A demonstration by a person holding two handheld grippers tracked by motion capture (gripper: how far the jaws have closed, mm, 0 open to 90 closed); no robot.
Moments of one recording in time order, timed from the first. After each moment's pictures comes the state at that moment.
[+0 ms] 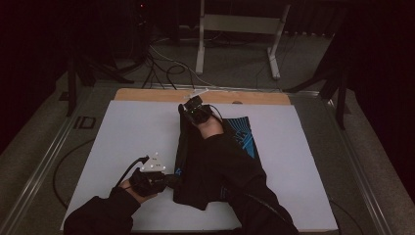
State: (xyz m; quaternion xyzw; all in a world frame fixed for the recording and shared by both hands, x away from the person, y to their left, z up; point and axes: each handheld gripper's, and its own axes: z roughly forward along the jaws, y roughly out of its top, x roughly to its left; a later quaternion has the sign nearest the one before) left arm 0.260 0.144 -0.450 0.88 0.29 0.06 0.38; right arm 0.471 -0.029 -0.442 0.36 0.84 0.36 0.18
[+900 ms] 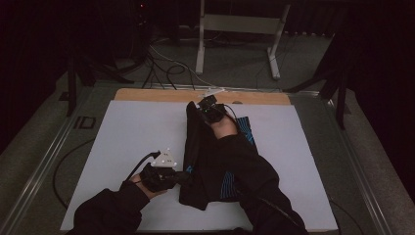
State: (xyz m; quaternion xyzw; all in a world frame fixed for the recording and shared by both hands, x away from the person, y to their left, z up) left arm 0.269 0.117 -0.436 0.88 0.25 0.04 0.39; right arm 0.465 -0.070 -0.430 0.38 0.83 0.37 0.19
